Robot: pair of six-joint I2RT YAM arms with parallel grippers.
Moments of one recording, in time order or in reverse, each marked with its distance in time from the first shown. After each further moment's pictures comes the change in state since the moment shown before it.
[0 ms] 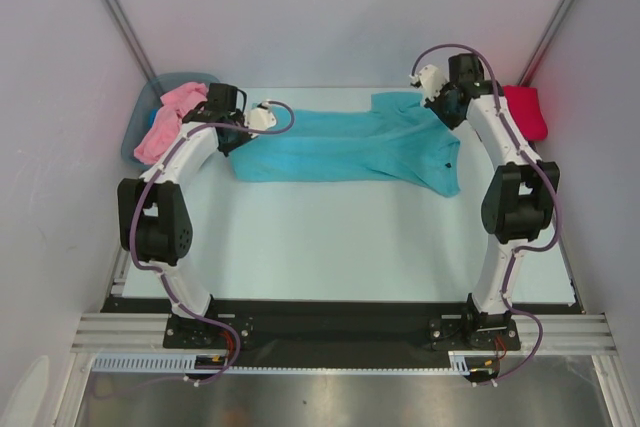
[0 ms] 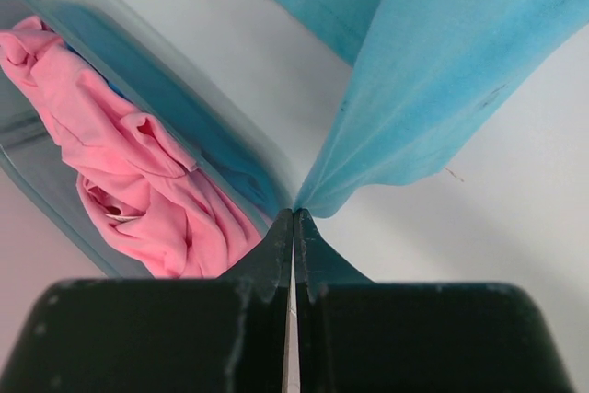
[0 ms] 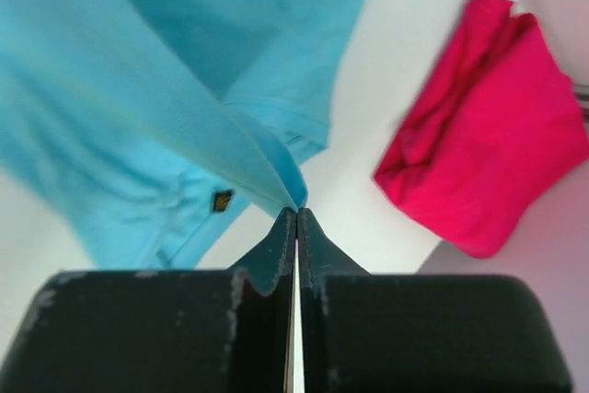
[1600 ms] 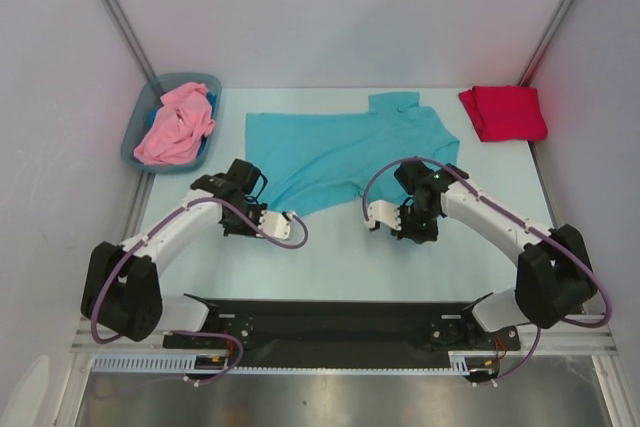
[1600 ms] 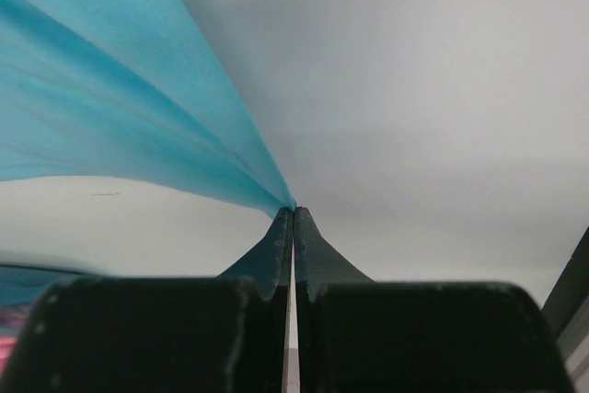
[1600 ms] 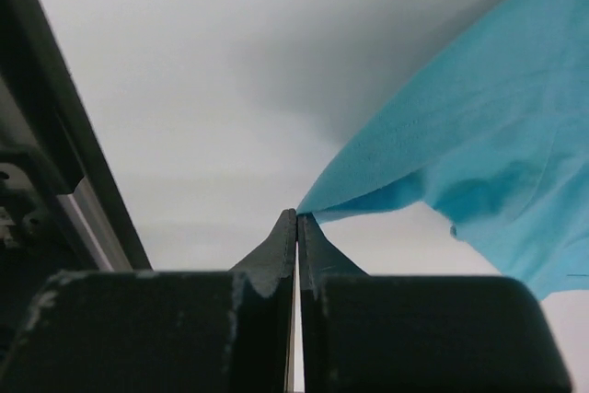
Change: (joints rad) left arm -0.248 -0.447 -0.589 -0.267 0.142 0.399; right arm 0.434 -0.540 -0.789 -0.328 -0.186 -0.275
